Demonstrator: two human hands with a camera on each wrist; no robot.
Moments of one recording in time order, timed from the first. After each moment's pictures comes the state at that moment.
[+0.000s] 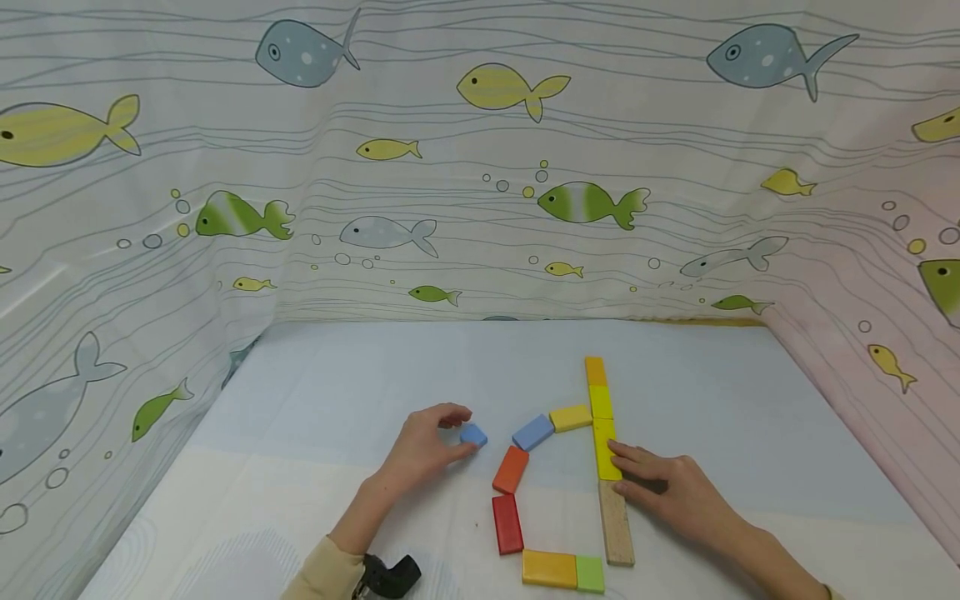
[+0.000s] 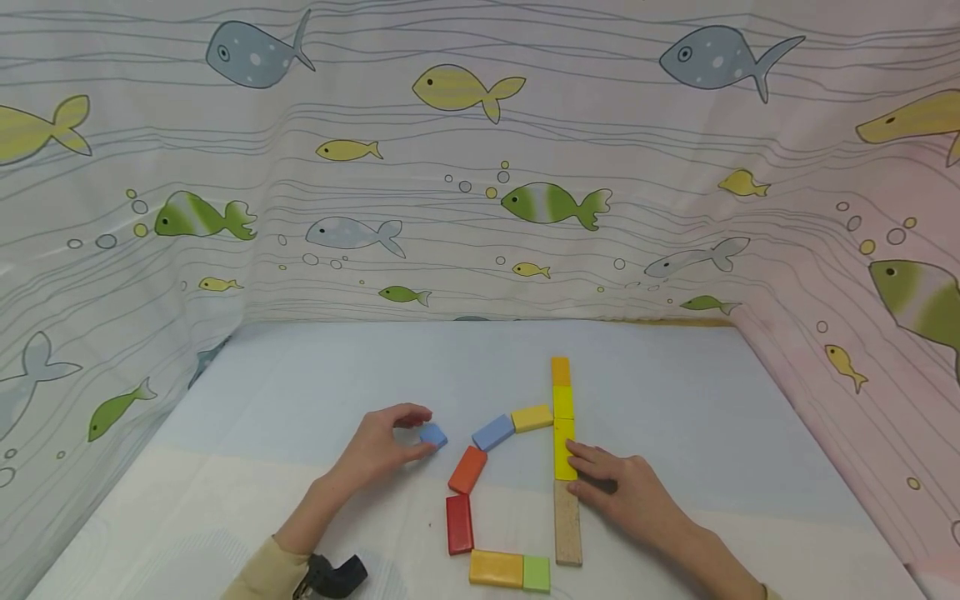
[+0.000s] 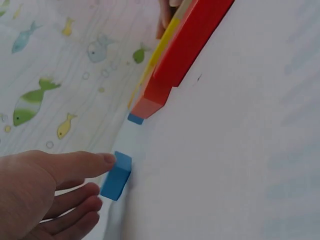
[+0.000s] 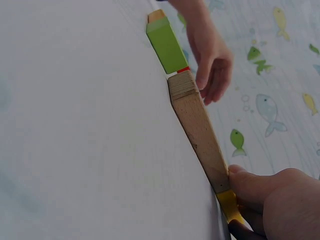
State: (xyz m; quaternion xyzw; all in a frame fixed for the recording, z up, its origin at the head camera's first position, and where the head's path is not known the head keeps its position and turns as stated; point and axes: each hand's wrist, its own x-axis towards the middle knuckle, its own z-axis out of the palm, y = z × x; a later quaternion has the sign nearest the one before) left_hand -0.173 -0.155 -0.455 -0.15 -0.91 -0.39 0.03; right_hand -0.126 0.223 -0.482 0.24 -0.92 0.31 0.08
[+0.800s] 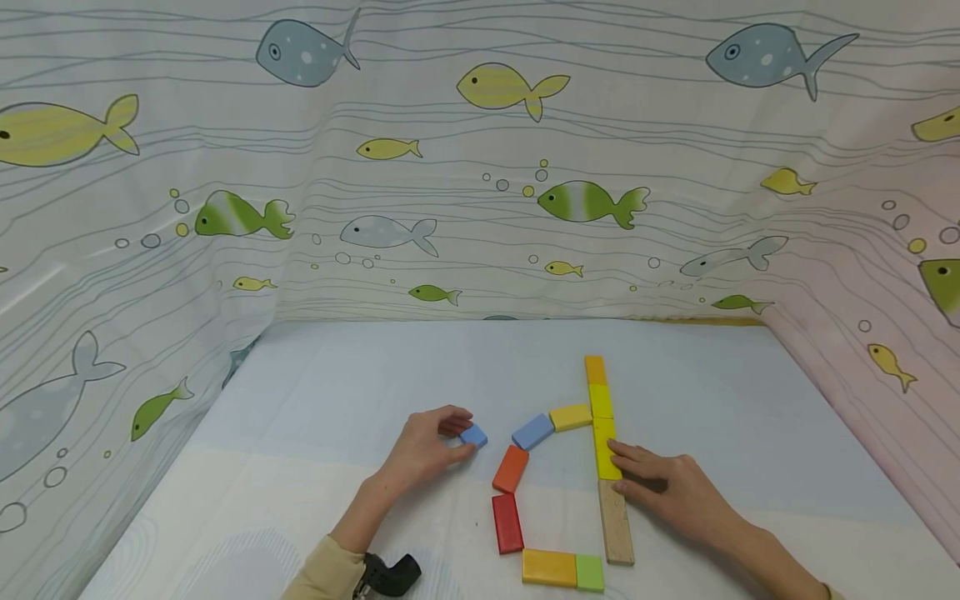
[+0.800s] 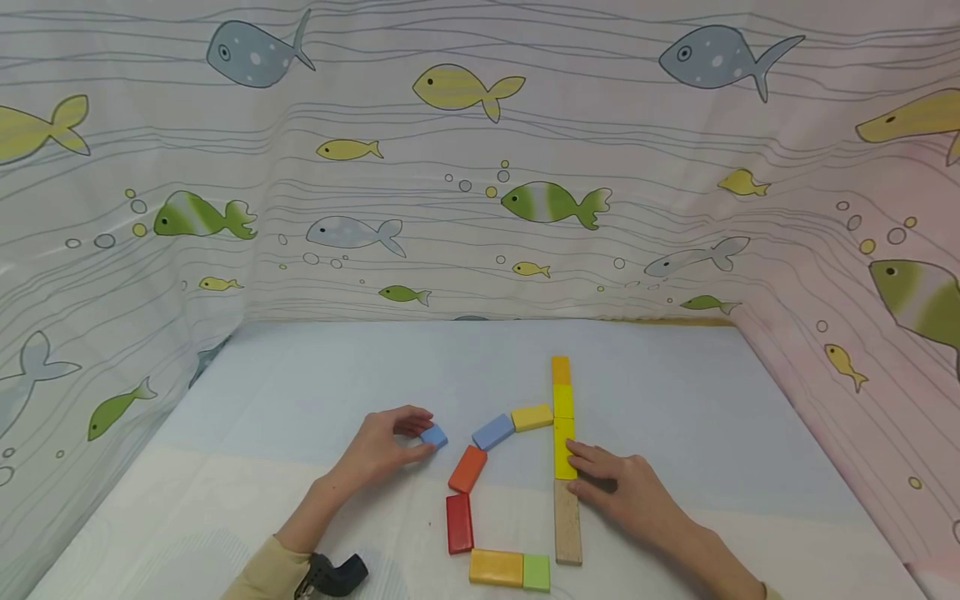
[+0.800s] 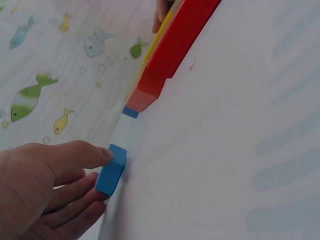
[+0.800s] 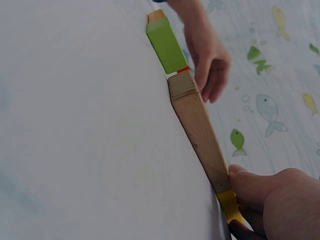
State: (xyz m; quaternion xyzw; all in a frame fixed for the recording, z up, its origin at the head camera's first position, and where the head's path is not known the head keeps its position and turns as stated) left_hand -0.174 -0.156 -0.457 -0.16 -0.90 -0.41 0.00; right_hand -0.127 0.224 -0.483 0.24 -0.92 0.31 0.07
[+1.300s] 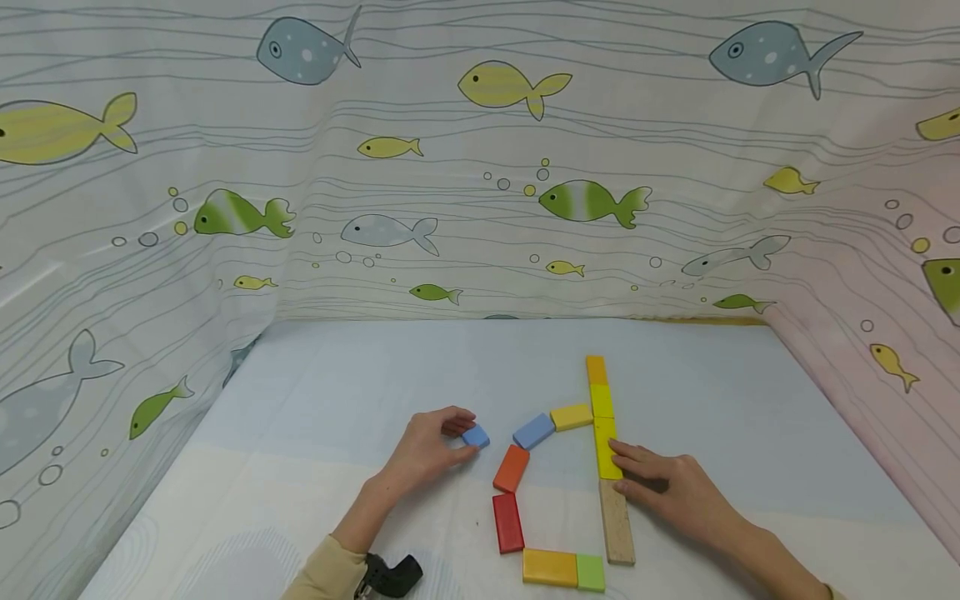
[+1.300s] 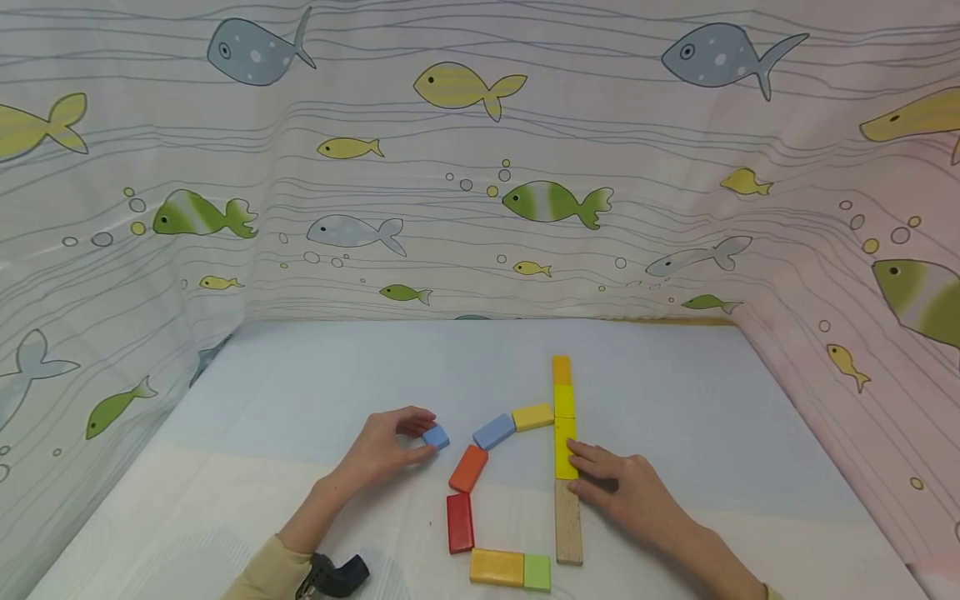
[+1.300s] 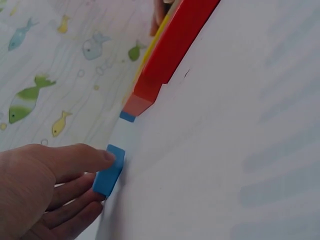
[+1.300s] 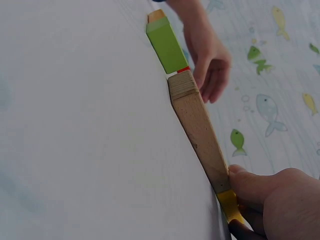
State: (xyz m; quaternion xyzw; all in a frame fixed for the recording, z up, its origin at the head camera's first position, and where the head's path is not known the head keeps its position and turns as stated) left_hand -0.173 -0.155 -0.458 -0.18 -0.89 -0.41 0.01; right_hand -0.127 0.223 -0.483 0.25 -0.92 0.31 0.08
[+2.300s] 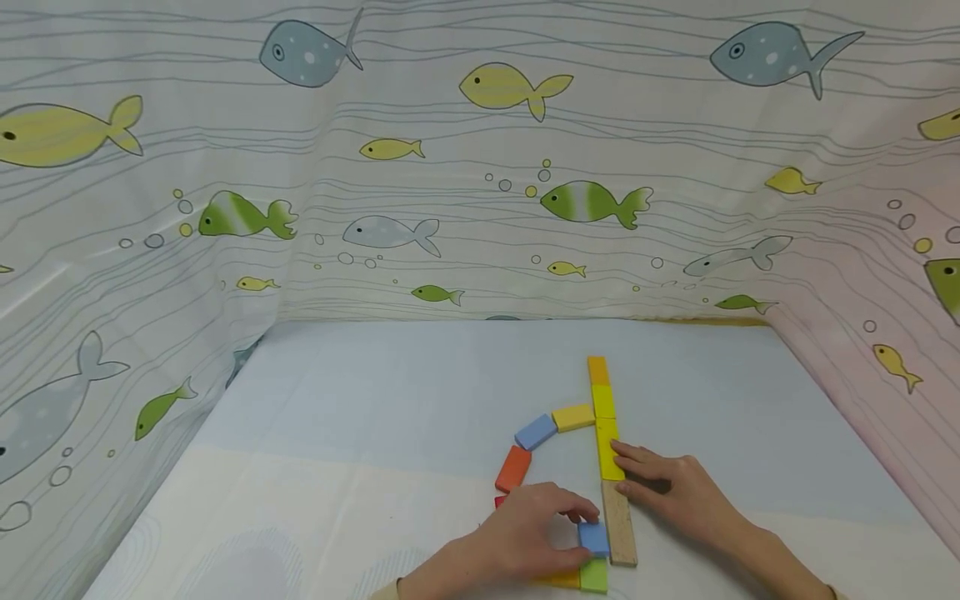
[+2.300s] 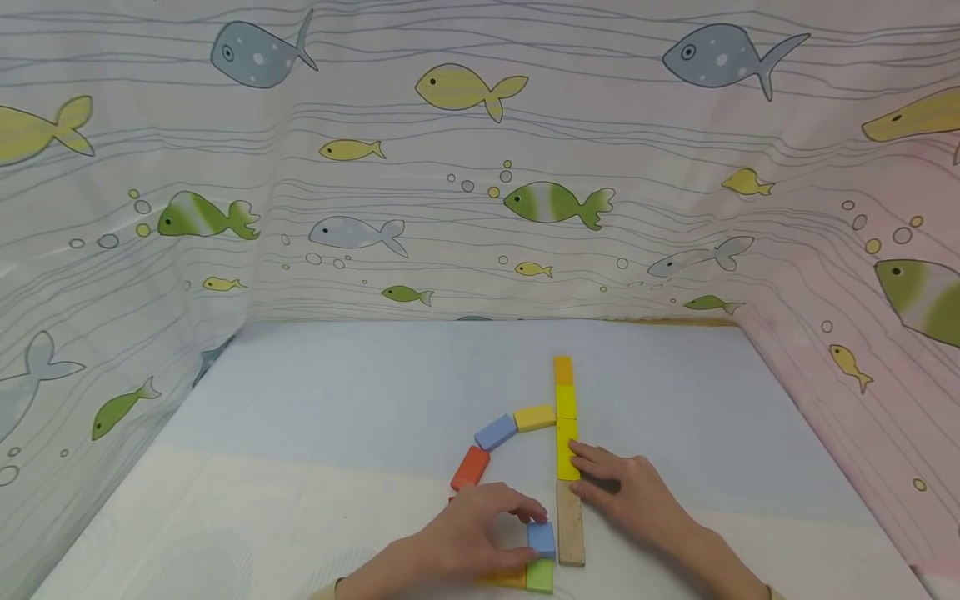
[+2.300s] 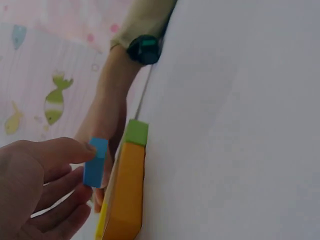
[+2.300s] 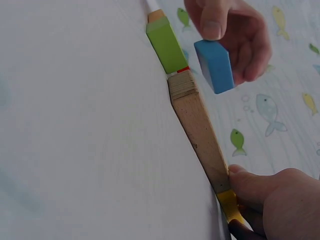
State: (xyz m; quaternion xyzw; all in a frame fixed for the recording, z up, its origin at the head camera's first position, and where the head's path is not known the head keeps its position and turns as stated) left_hand -0.100 -0.051 -0.444 -0.40 -0.84 -0.35 -0.11; right_hand -0.127 0.223 -0.483 0.24 -0.92 0.30 0.08
